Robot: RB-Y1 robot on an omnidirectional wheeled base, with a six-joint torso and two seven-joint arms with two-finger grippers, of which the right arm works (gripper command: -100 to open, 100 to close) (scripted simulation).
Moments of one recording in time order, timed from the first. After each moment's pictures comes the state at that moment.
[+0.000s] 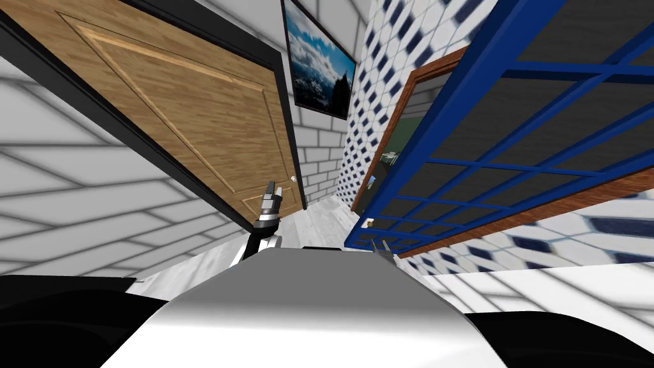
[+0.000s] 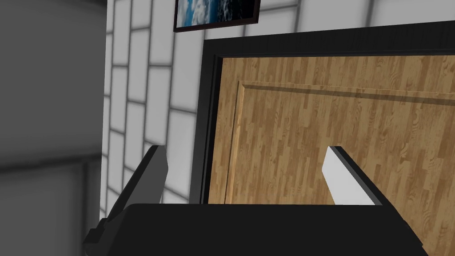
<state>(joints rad) 0.40 -0.45 0.21 -0.80 -0.30 -1.18 -1.82</state>
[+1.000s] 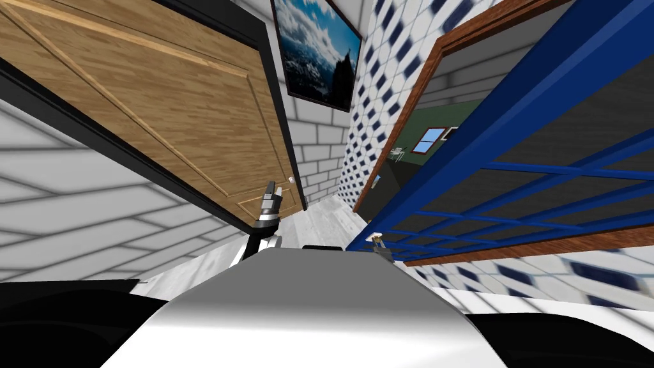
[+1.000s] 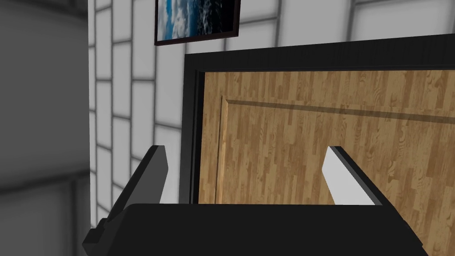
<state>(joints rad) 0.37 -0.44 0.20 -0.78 -0.31 -1.16 -1.81</state>
